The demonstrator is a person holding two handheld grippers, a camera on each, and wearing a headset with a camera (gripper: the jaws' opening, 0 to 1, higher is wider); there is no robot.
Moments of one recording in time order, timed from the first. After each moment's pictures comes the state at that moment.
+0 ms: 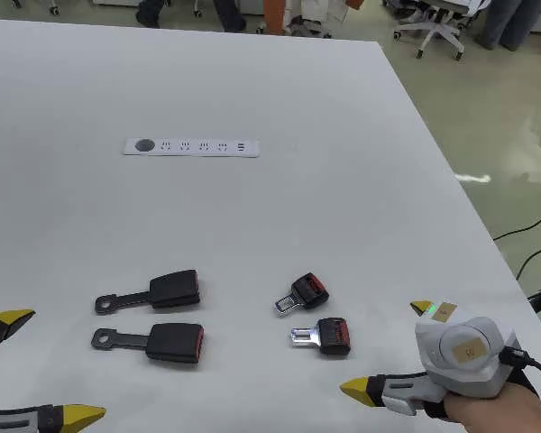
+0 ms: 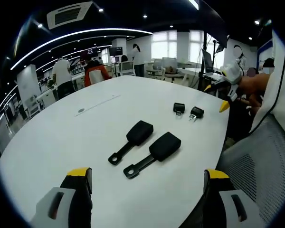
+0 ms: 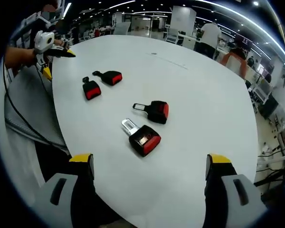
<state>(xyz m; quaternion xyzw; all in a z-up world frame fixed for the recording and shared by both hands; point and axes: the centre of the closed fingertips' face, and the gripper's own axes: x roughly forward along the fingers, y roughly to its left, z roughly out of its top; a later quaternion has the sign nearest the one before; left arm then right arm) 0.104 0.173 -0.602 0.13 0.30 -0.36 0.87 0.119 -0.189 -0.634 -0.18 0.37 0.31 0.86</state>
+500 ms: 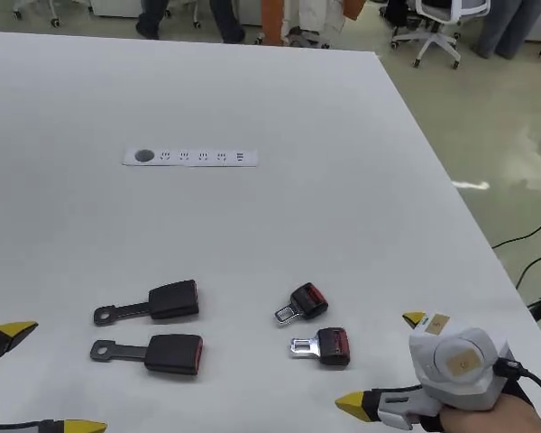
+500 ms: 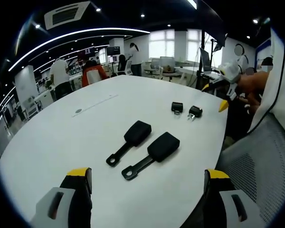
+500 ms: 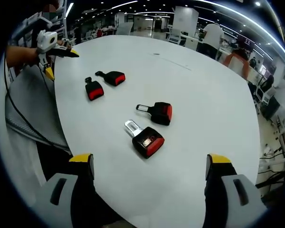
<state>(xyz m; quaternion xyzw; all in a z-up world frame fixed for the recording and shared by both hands) 0.108 0.177 -0.604 0.13 0.30 -0.36 0.87 0.121 -0.184 -0.634 -0.18 0.37 0.32 0.85</state>
